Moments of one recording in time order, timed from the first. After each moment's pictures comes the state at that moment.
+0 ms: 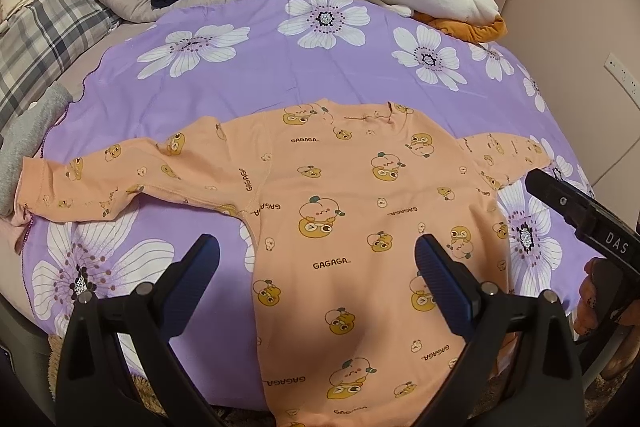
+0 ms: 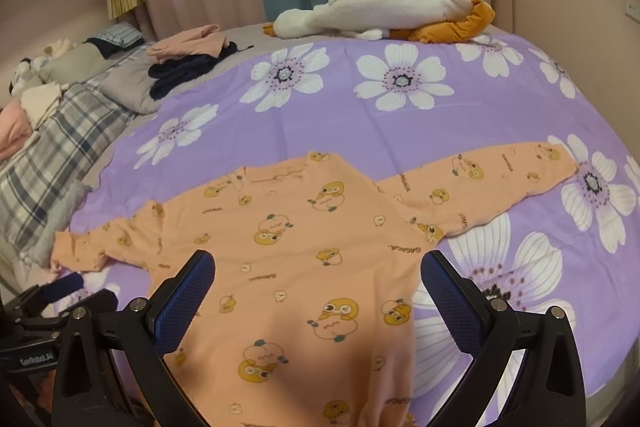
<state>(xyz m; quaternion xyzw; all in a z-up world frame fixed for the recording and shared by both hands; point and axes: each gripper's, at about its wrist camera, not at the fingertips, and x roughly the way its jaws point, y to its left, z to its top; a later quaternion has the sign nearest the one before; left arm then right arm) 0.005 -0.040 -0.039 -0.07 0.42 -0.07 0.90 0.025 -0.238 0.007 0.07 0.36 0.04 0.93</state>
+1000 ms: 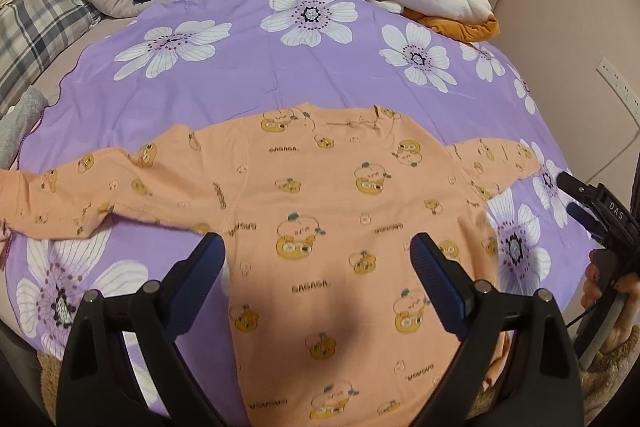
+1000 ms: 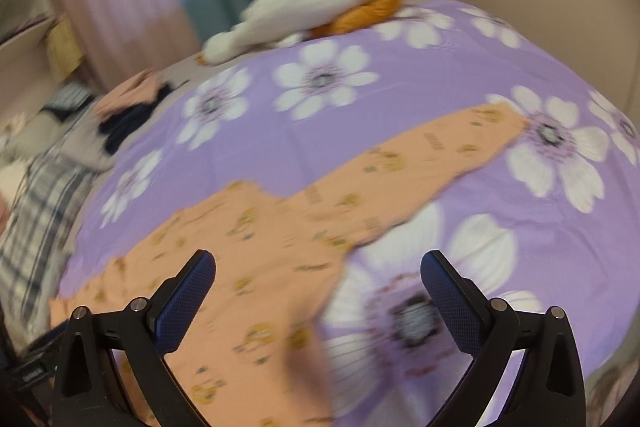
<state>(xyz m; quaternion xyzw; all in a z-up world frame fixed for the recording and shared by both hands) 0.039 -0.048 -0.039 -0.09 0.43 -0.09 0.89 0.037 -0.348 -0.001 0.18 0.36 -0.04 0.91</state>
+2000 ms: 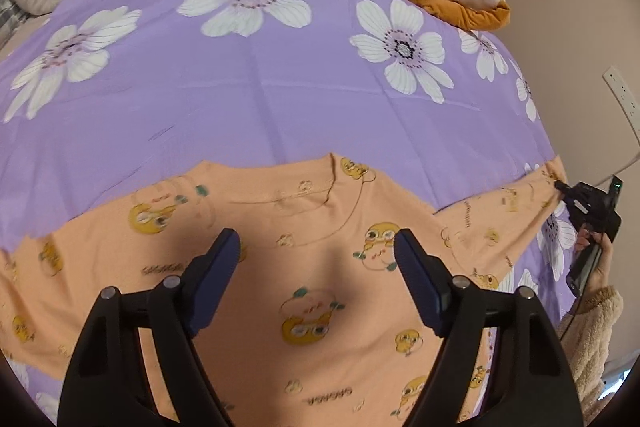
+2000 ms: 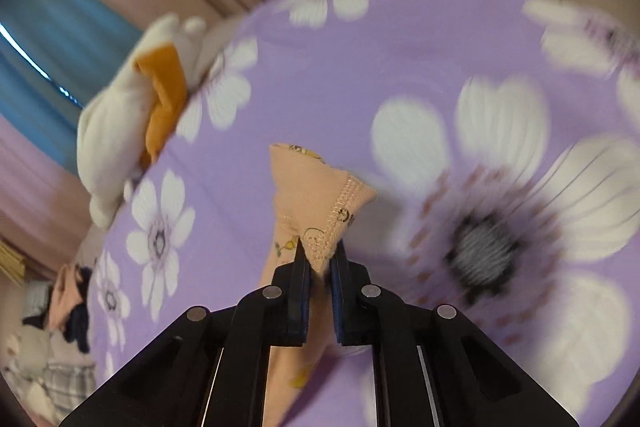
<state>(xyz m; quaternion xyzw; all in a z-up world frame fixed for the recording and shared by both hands) 0.207 -0.128 -0.075 -0.11 0.49 -0.15 0.85 0.154 -0.613 -0.073 0.39 0.29 -0.17 0.85</state>
